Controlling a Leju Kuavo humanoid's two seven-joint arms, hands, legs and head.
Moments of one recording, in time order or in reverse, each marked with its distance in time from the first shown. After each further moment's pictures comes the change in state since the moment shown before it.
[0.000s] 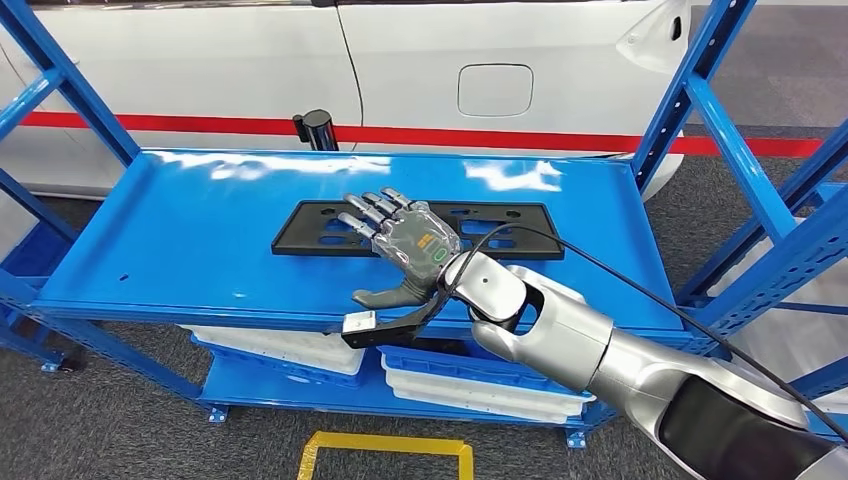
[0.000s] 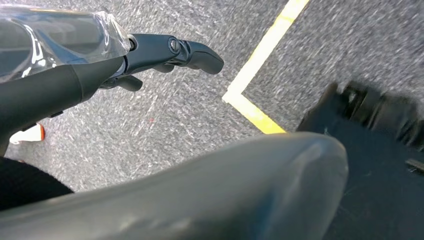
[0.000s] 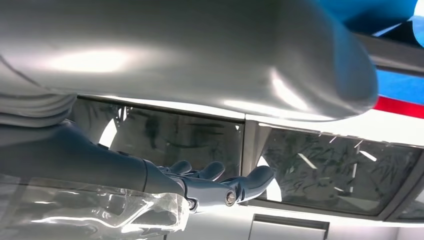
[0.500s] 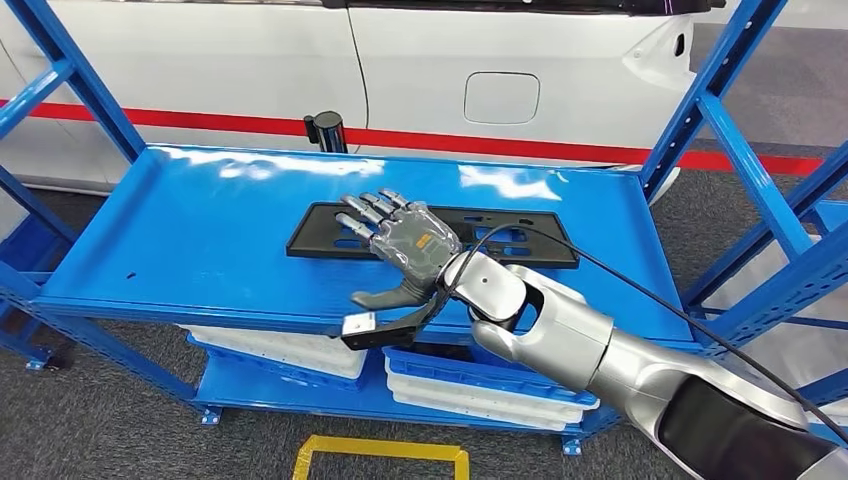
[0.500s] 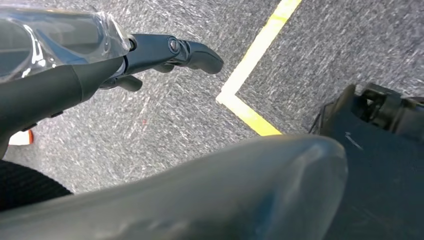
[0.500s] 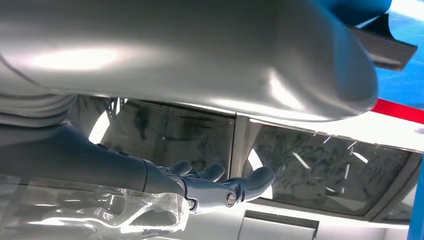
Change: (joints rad) left arm 0.004 -0.002 -0.010 0.000 0.003 0.000 0.001; right arm 0.000 -0.002 -0.001 0.001 0.000 0.000 0.000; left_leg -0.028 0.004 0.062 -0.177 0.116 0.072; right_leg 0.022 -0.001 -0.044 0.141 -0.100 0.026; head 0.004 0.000
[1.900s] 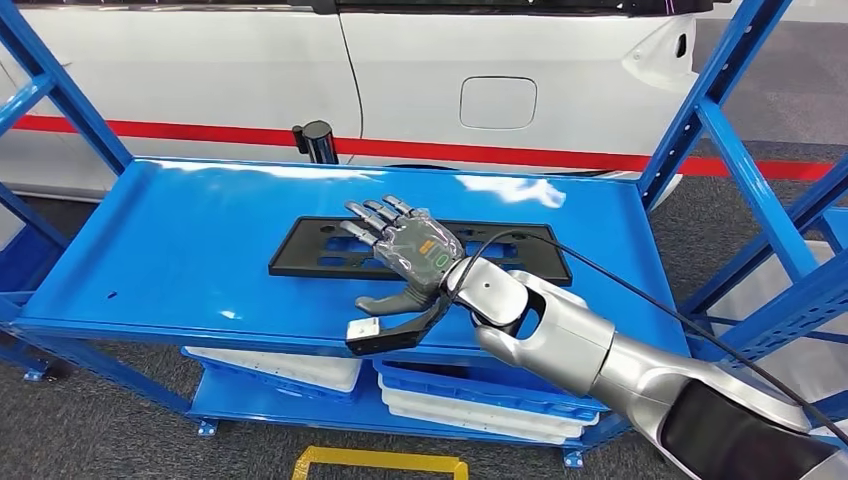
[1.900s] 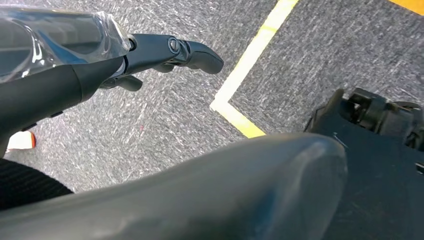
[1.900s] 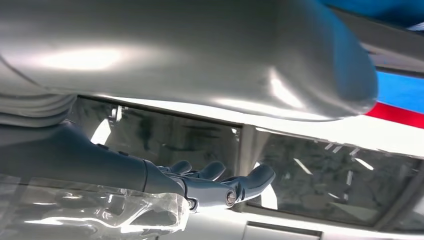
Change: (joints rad) left arm 0.000 -0.001 -0.013 0.000 0.004 -0.002 -0.004; right arm 0.015 -0.006 0.000 -0.001 0.000 0.000 0.000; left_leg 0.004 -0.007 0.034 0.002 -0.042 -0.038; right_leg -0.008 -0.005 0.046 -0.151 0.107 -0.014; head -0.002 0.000
